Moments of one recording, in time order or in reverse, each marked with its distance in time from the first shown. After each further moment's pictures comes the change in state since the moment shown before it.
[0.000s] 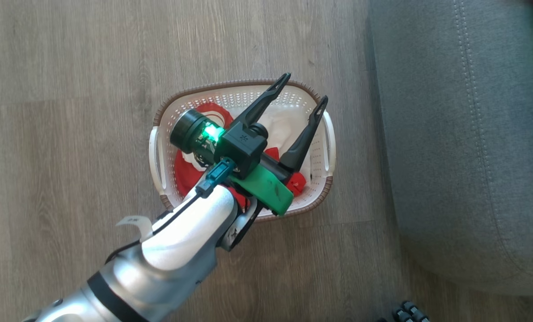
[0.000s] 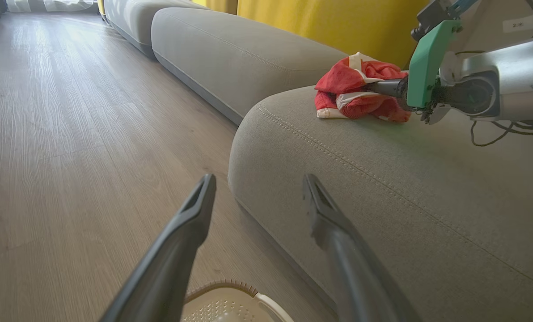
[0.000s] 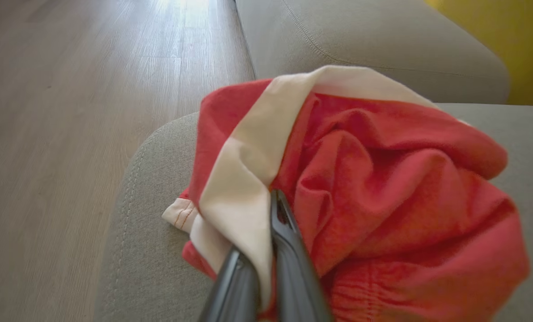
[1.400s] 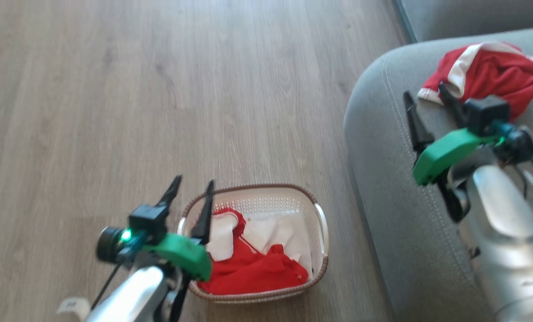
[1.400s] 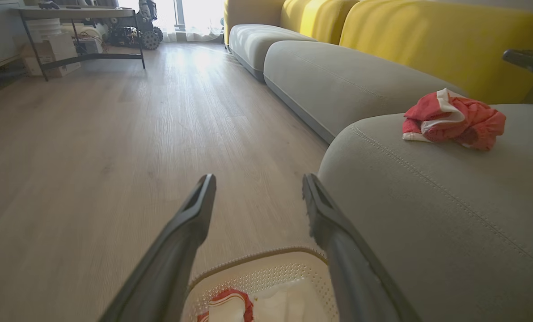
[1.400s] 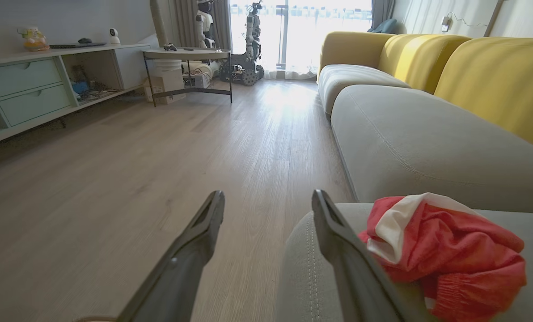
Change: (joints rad) left arm 0.351 0.109 0.153 0.131 -0.164 0.070 -0.081; right arm 0.507 0.156 0.344 -0.453 0.239 0.000 -0.004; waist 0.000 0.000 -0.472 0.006
